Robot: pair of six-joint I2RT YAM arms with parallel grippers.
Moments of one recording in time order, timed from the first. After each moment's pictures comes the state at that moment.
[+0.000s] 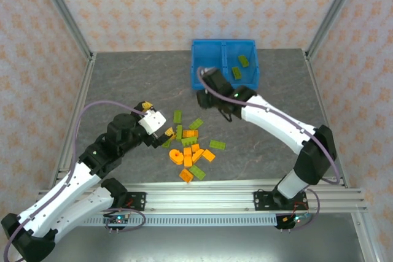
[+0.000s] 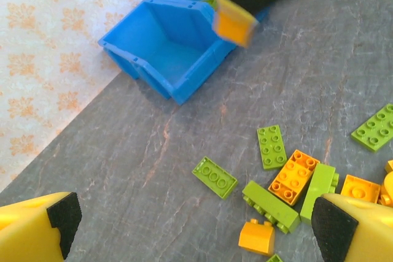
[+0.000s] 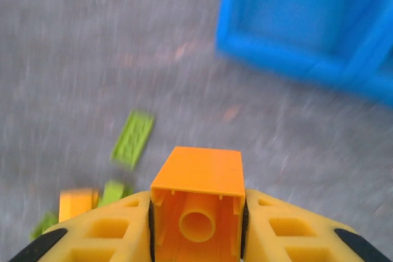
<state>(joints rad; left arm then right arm) -0.59 0.69 0.68 -0.39 -0.06 0.42 0.74 1.60 1.46 -0.64 0.22 0.36</state>
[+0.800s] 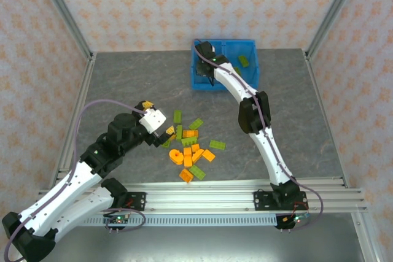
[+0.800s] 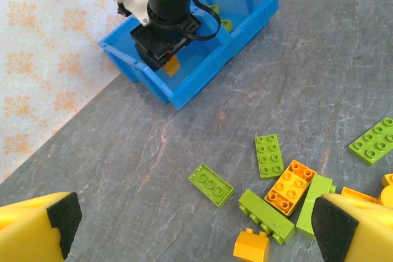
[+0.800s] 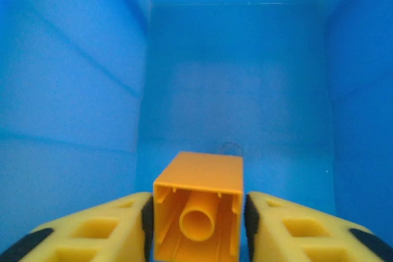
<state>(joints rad) -0.59 0.70 0.67 -0.36 -0.06 0.38 0.50 2.61 2.51 -0.80 0.20 0.41</state>
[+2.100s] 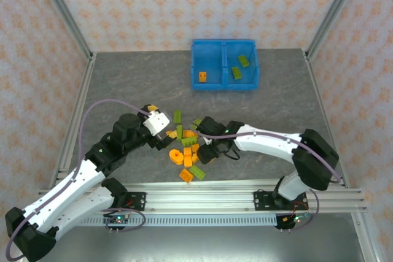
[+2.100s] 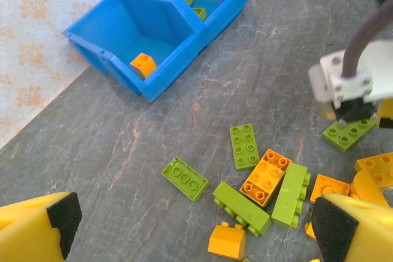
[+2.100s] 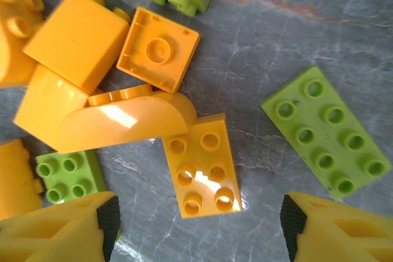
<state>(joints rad) -0.59 0.74 0.63 -0.34 0.01 0.37 0.96 1.55 0.96 -0.69 -0.04 0.34</state>
